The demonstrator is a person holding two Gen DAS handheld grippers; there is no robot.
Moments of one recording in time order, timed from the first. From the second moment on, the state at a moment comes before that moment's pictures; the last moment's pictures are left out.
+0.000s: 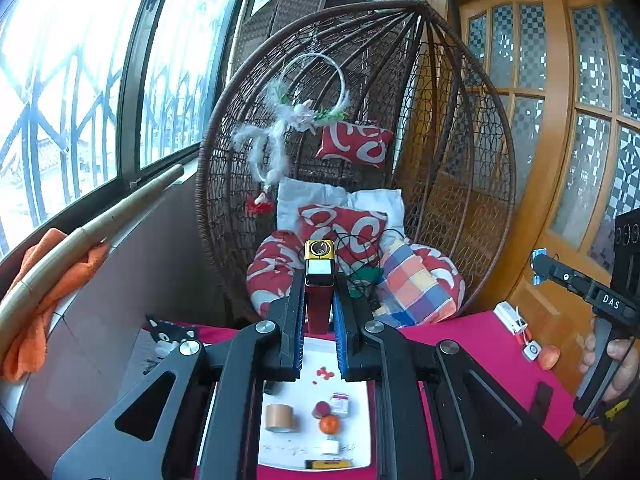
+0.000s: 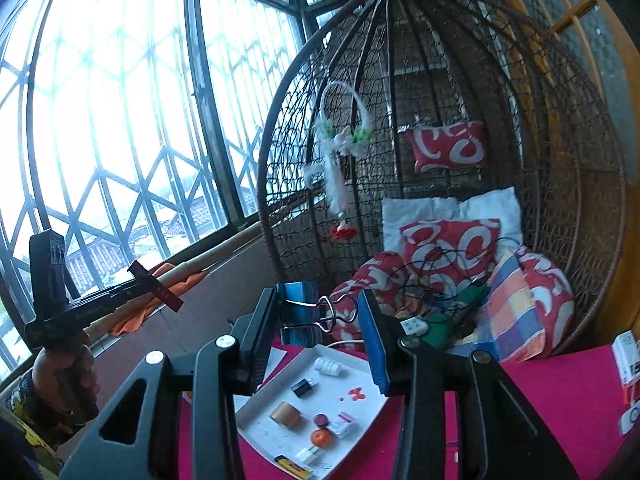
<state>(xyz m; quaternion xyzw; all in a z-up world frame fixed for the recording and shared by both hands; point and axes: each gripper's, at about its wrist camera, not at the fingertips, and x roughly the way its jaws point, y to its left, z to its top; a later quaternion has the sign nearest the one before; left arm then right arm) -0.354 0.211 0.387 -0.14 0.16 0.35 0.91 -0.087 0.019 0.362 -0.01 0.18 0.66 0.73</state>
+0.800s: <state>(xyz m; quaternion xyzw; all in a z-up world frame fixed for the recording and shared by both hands) -0.225 0.334 0.177 -0.20 0.44 0.22 0.85 -0.147 0.174 0.138 -0.19 0.41 0.58 0.68</state>
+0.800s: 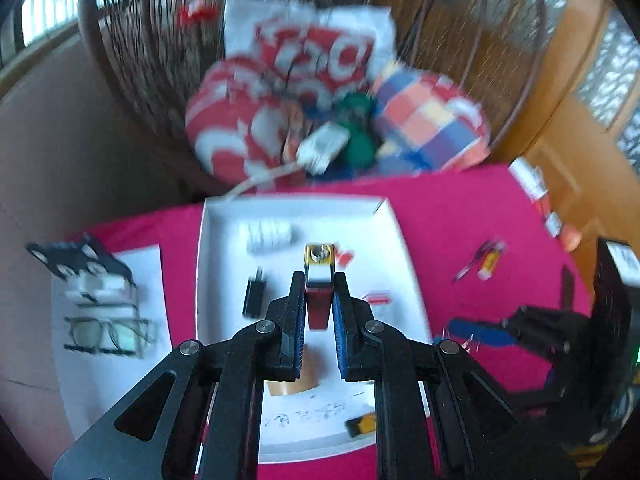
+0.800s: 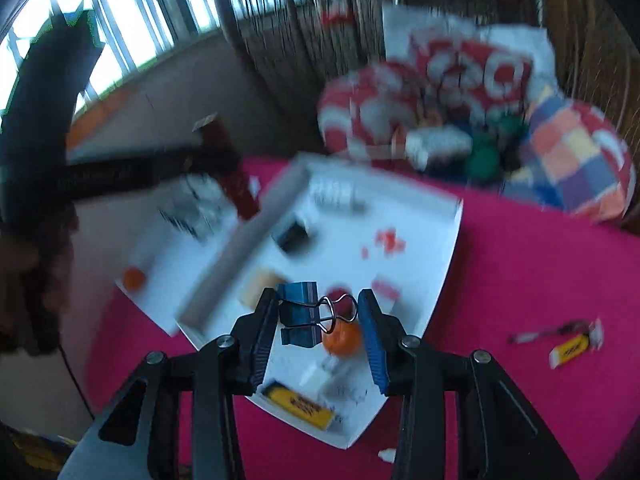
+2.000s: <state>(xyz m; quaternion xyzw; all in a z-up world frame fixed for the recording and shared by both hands) -0.141 0.142 0.098 -0.02 0.57 -0.02 0.82 0.005 0.009 0.126 -0.04 0.47 0.39 0.79</state>
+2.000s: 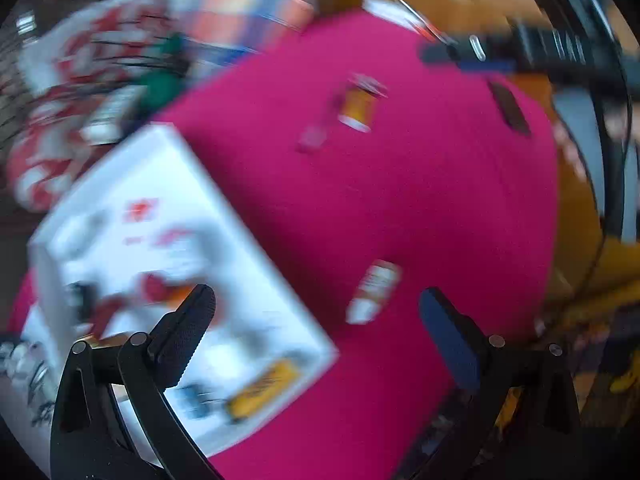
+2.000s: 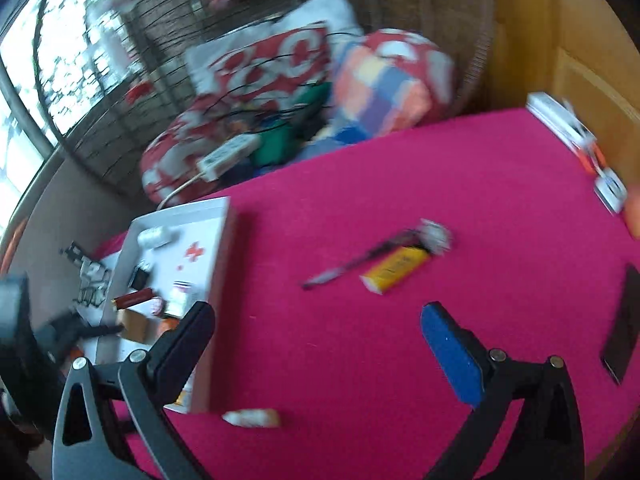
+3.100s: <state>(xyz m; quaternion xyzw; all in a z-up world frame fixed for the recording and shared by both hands) -0.093 0.101 0.012 -0.10 0.66 0.05 0.74 0.091 0.067 0.016 -0.10 0.60 0.36 0.71</state>
